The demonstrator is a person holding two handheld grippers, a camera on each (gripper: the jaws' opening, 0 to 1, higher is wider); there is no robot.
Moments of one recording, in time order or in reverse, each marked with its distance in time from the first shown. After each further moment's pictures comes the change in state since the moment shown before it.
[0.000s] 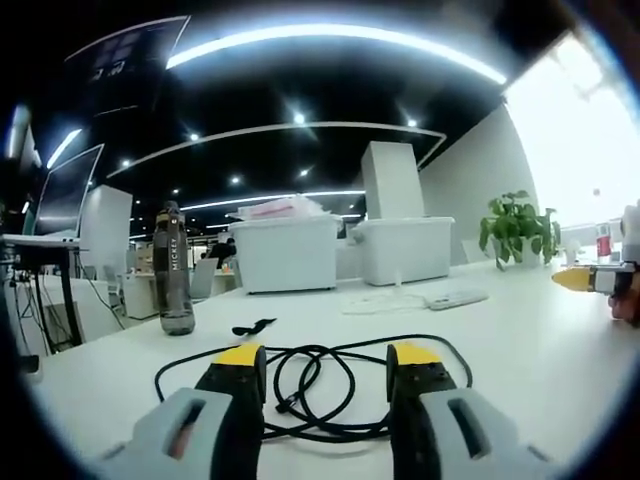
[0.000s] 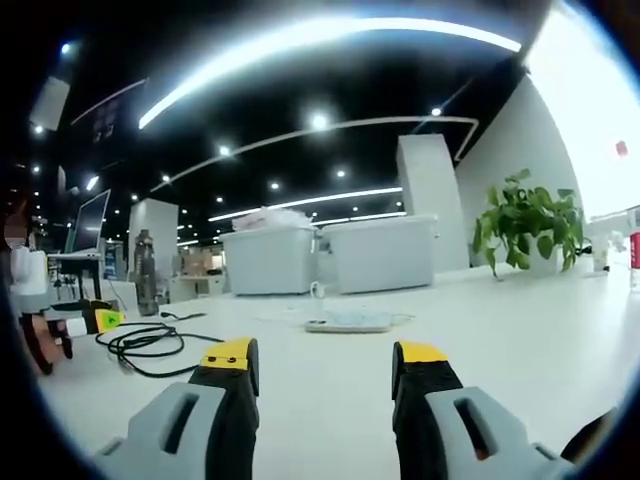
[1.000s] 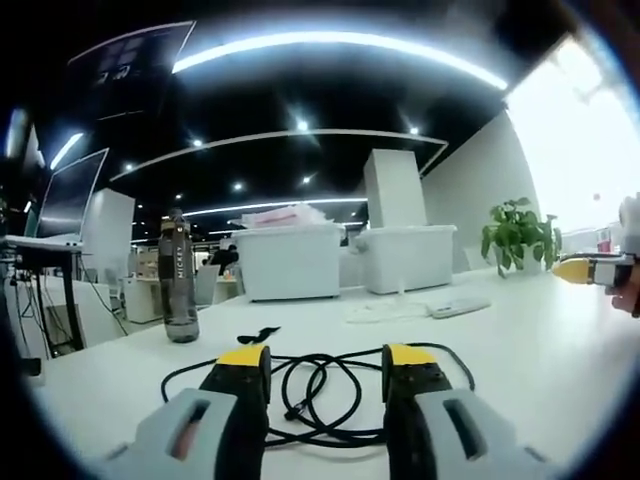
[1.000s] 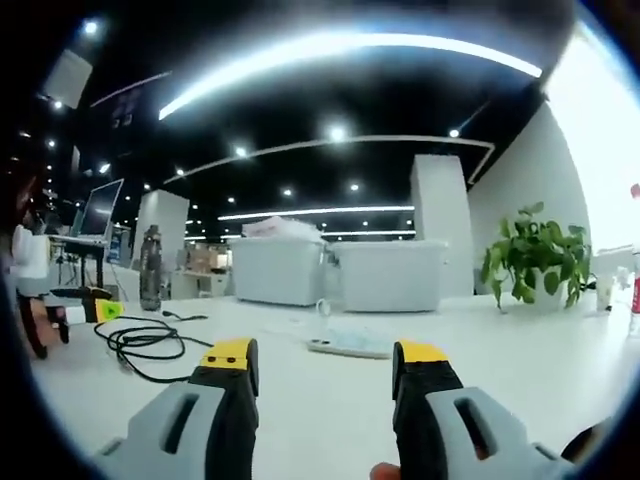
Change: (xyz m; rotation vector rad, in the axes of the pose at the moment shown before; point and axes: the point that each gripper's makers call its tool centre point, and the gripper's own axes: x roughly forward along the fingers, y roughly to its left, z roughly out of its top) left arm -0.003 0.007 0.010 -0.003 -0.038 0.000; right arm 0.004 0.014 0.032 -0.134 -0.062 0.043
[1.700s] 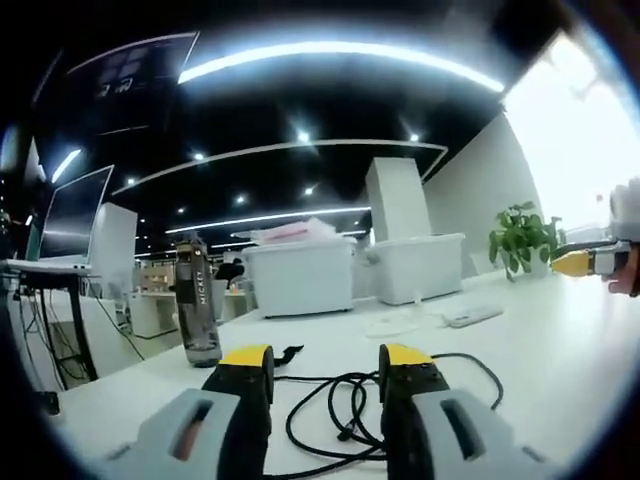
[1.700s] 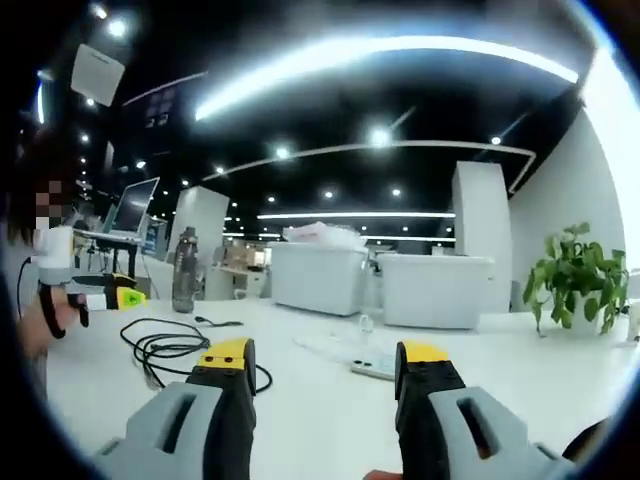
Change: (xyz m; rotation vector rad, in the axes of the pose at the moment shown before) left arm 0.001 0.040 0.026 0.039 -0.044 0.019; right arm 0.027 0.043 0.023 -0.013 -0.007 0.195
